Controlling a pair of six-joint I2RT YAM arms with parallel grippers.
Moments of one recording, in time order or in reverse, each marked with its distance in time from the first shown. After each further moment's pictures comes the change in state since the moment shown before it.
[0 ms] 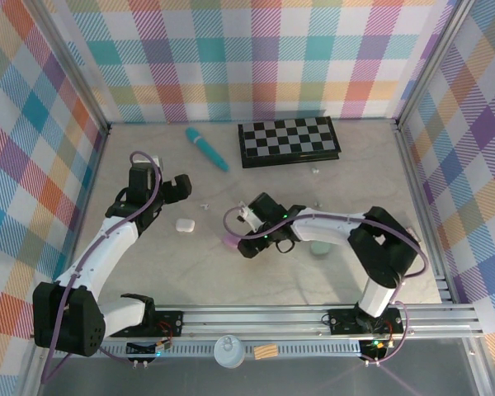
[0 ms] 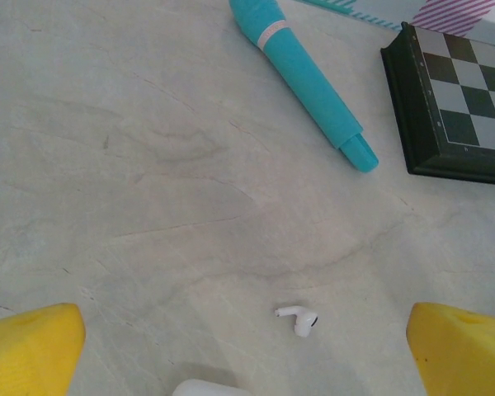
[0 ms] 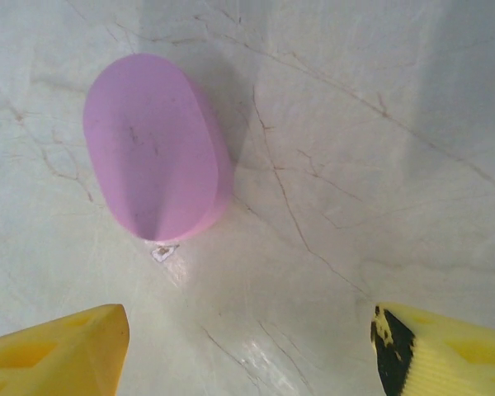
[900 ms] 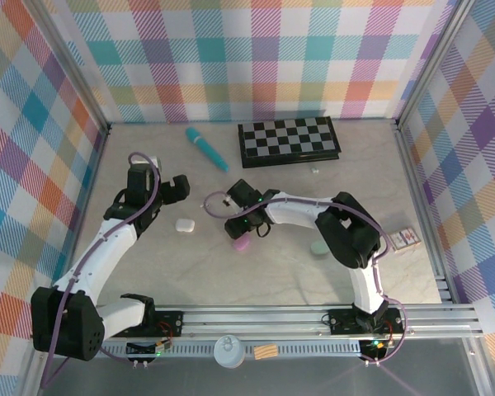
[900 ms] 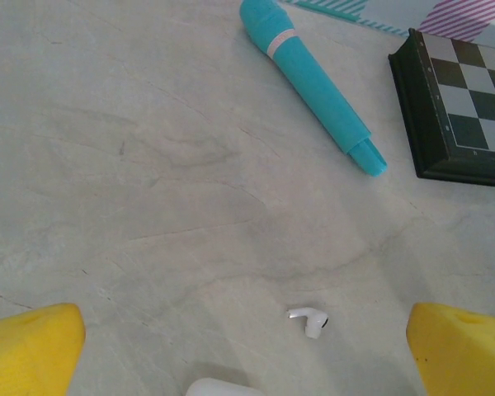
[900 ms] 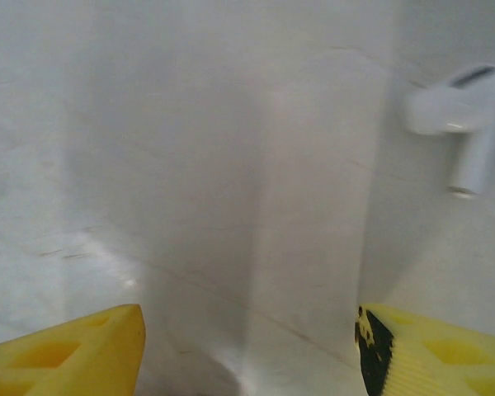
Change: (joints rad) left arm -0.001 -0.026 -0.009 -0.012 -0.031 0.019; right arm -0.003 0.295 0.360 -0.124 0.185 0.098
